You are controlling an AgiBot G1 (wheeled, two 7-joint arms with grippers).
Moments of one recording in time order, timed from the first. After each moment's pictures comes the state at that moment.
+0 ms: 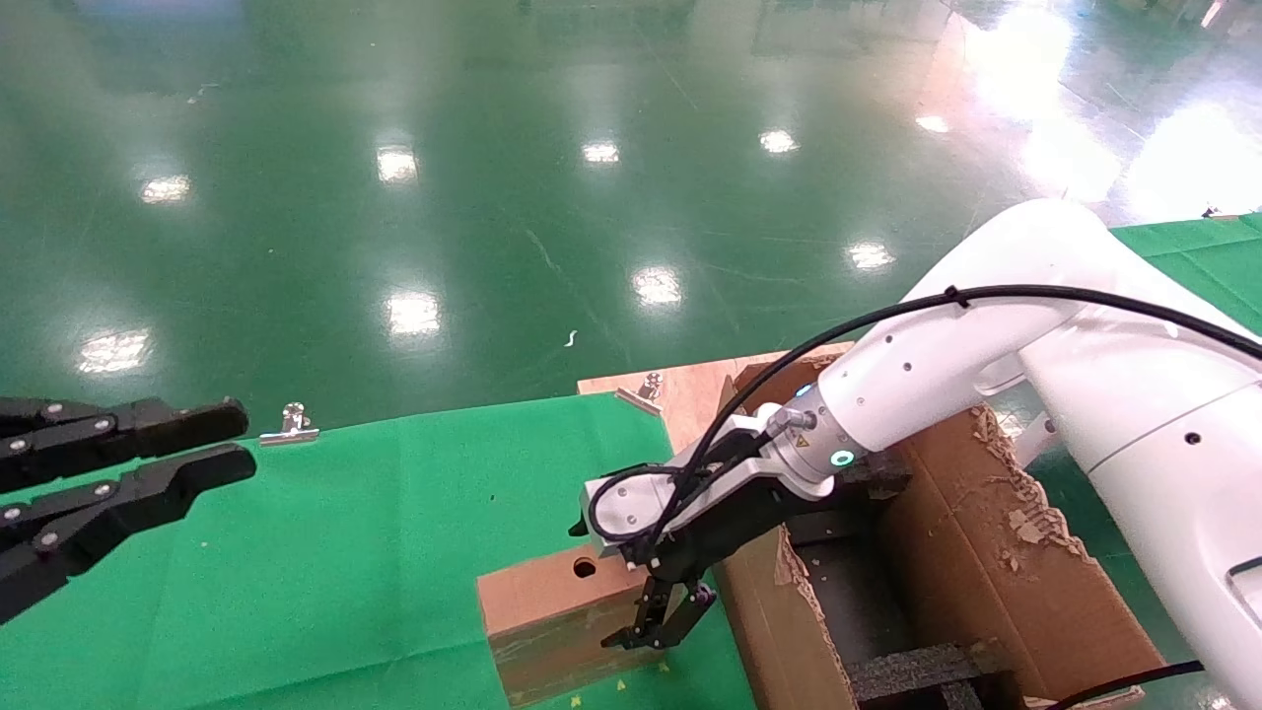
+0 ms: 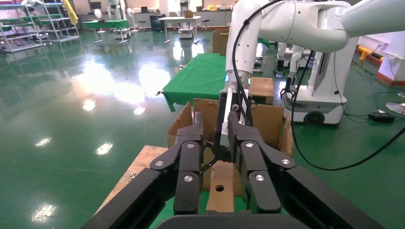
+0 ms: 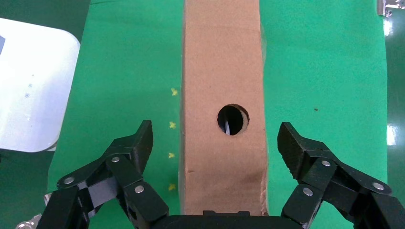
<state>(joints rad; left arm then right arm) -1.07 0.56 0.36 -1.22 0.63 1.43 -0.13 1.54 -1.00 -0.80 0.90 -1.60 -1.56 0.00</state>
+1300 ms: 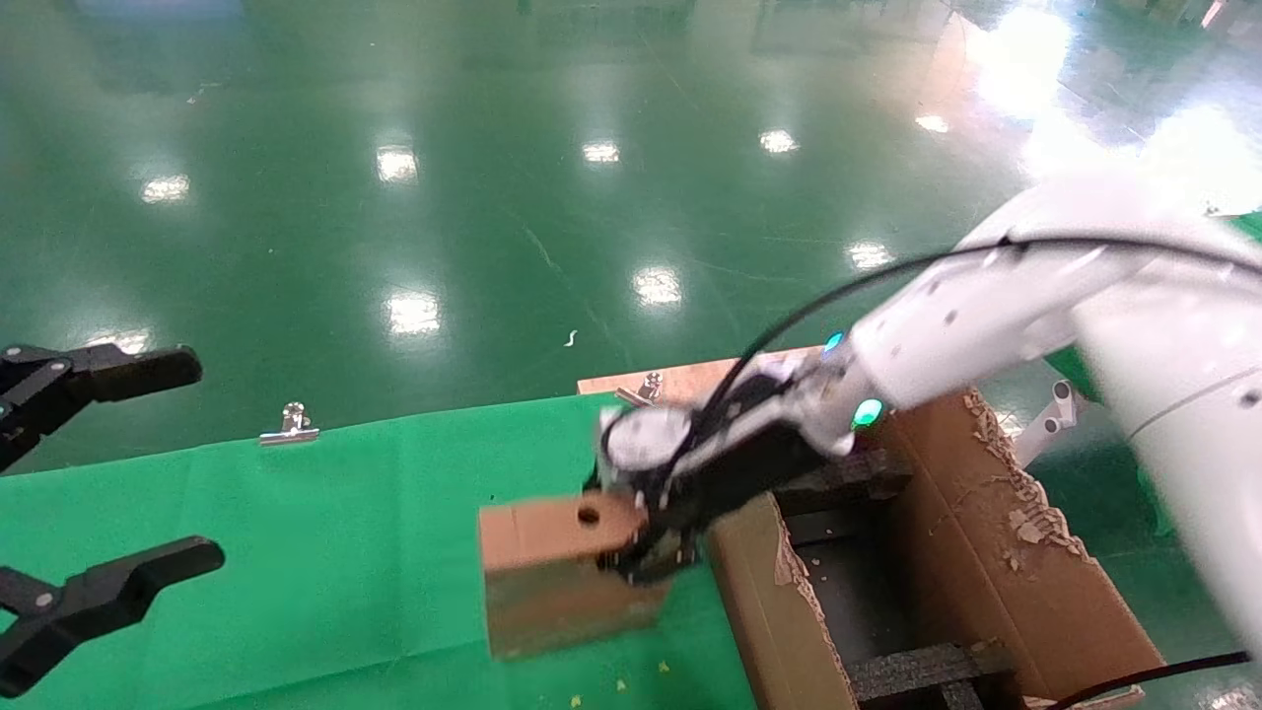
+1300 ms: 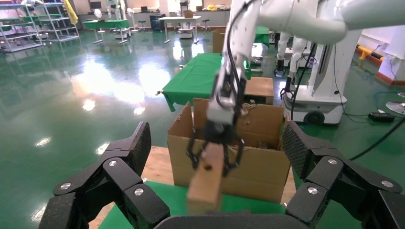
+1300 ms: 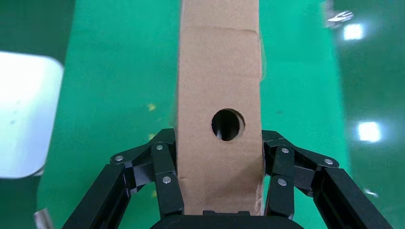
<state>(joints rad) -1.07 0.56 0.36 -1.22 0.63 1.43 -0.13 1.64 -0.96 -0.78 0.83 -1.52 -1.57 0.03</state>
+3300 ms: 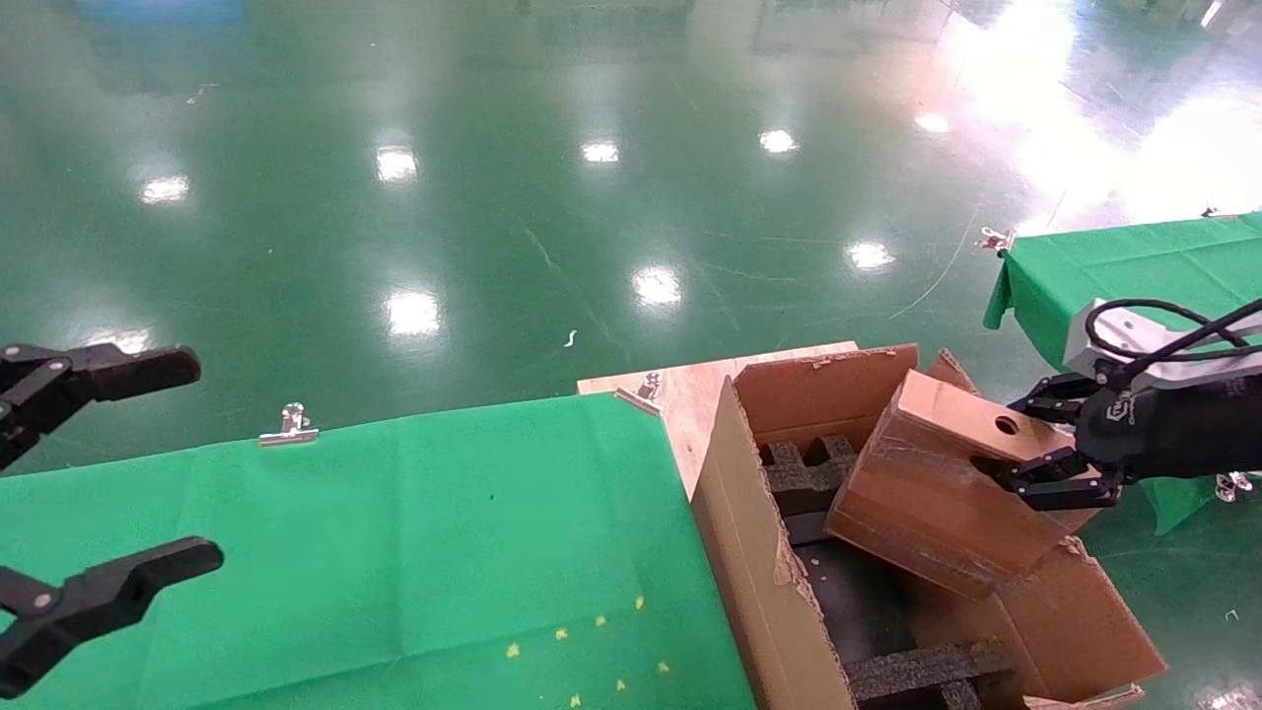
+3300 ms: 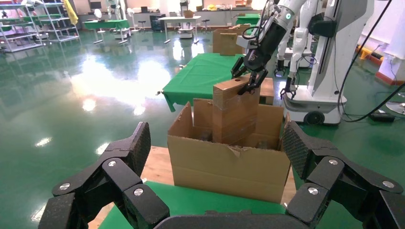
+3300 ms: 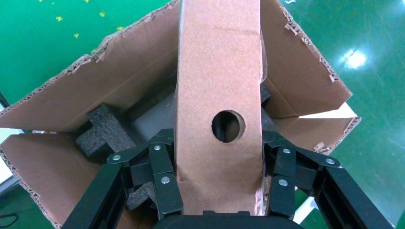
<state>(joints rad) -1.07 0.56 0.36 -1.22 0.63 1.43 -0.13 1.90 -0.33 -1.14 0.73 -1.33 -1.51 0.13</state>
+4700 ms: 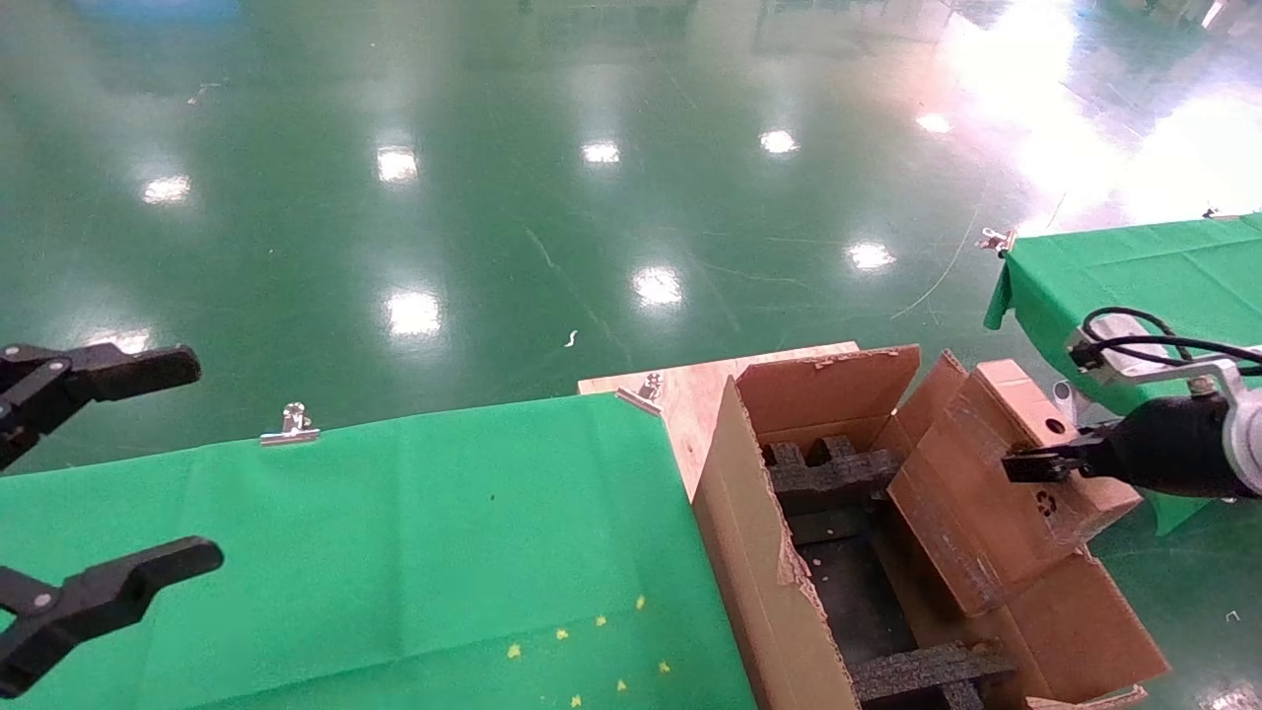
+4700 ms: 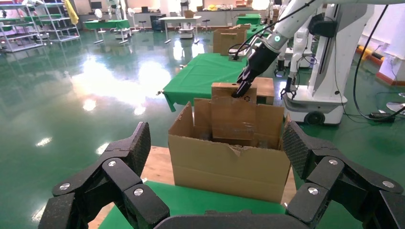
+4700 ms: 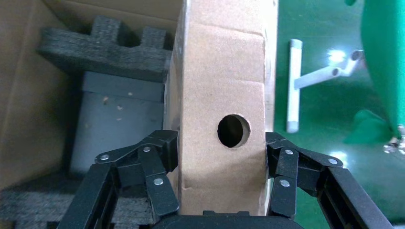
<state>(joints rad) -1.07 0.56 0.36 -1.22 0.63 1.43 -0.13 1.66 -0.22 -1.27 1.28 -1.74 -0.97 1.35</state>
